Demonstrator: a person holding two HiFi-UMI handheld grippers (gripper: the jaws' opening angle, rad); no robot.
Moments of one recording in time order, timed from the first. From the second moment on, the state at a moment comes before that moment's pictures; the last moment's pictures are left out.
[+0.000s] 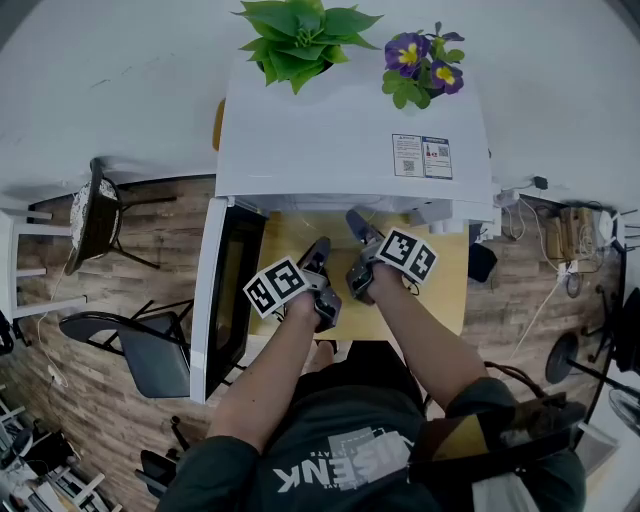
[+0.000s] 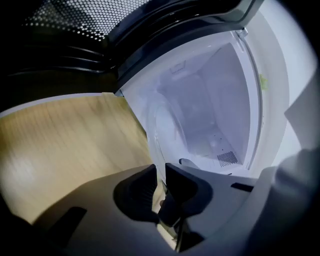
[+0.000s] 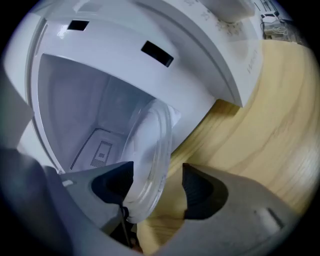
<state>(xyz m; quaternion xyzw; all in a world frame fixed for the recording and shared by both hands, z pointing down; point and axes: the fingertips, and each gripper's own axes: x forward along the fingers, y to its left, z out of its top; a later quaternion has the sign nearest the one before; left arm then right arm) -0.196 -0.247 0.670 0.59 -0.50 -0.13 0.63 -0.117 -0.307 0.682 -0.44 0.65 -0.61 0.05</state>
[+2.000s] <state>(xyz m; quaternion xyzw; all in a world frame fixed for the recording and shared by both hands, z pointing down) -0.229 -0.185 0.626 0.68 -0.48 -0.15 0.53 -0.127 -0.205 0.614 -0.33 0.74 -0.58 0.09</state>
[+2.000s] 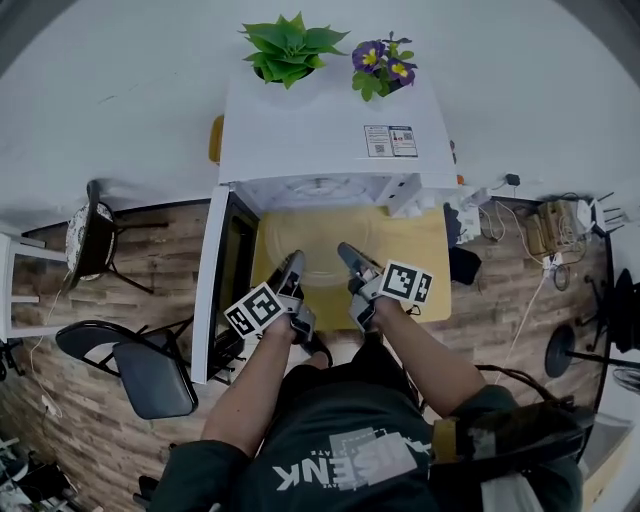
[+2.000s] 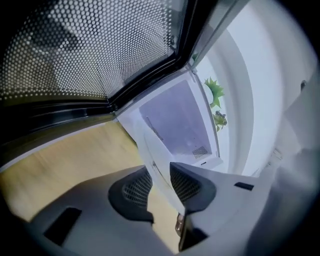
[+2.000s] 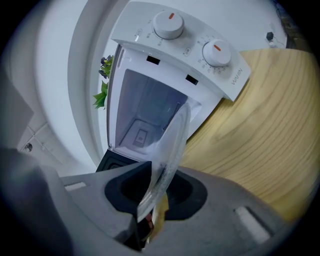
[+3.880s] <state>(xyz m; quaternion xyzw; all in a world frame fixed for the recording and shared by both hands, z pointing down) -0.196 -0.030 0.387 0.72 -0.55 -0.18 0.38 -0.103 -0.079 0.389 -0.16 0.83 -0.52 0.09</state>
